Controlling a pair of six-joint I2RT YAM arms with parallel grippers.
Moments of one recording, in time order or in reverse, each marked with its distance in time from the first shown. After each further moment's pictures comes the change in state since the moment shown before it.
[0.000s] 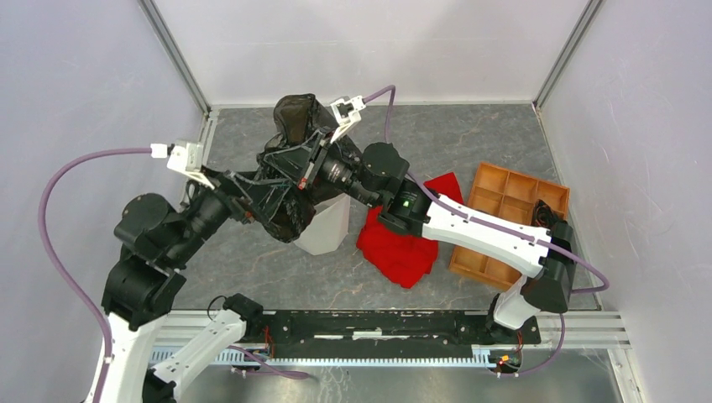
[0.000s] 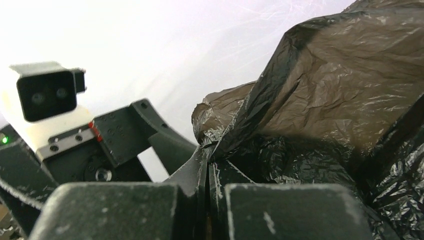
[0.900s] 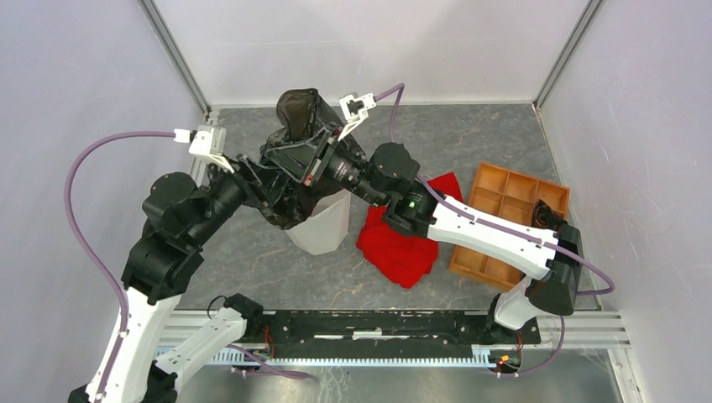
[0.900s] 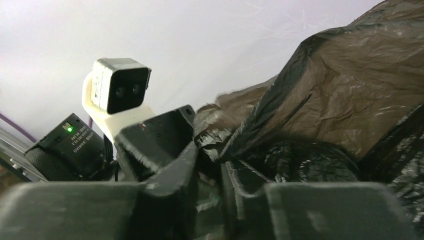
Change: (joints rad) left arm 0.000 0.057 -0.032 0.037 -0.036 0.031; right arm -0.002 -0.024 -0.005 0.060 -0.016 0.010
